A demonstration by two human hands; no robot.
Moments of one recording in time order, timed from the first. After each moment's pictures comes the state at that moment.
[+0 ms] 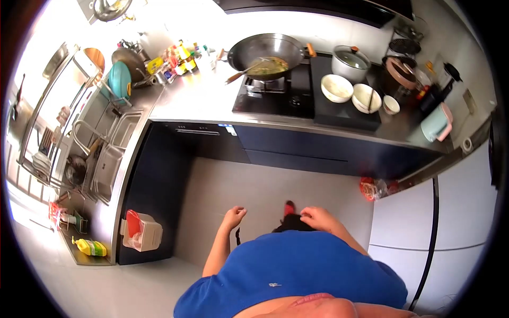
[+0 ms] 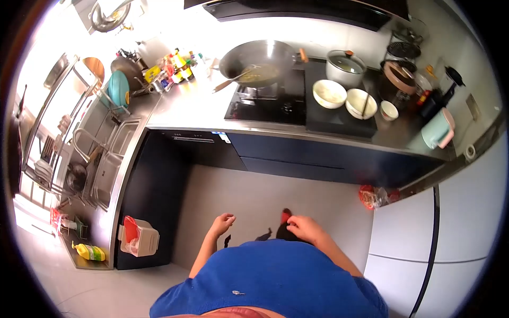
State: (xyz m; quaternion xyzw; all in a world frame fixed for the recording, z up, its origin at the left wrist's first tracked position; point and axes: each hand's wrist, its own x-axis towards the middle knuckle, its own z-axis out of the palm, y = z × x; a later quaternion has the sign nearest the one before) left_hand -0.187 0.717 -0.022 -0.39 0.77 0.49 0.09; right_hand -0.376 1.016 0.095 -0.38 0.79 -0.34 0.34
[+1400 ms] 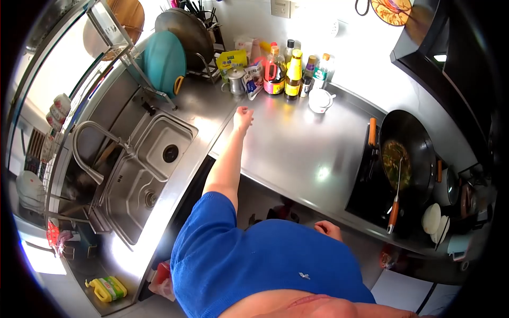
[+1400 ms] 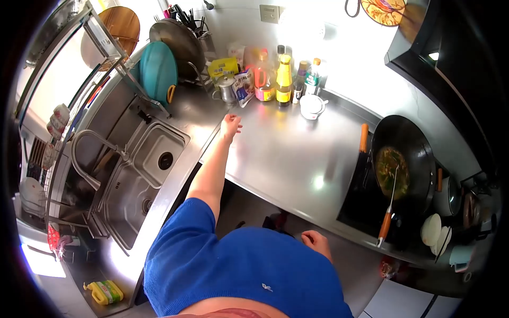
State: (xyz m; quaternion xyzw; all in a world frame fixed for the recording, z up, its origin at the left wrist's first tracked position) left_hand -0.493 -0.016 0.035 -0.45 0.61 0.57 -0.31; right_hand -0.469 0.483 0.107 -0.22 0.83 -0.39 0.34
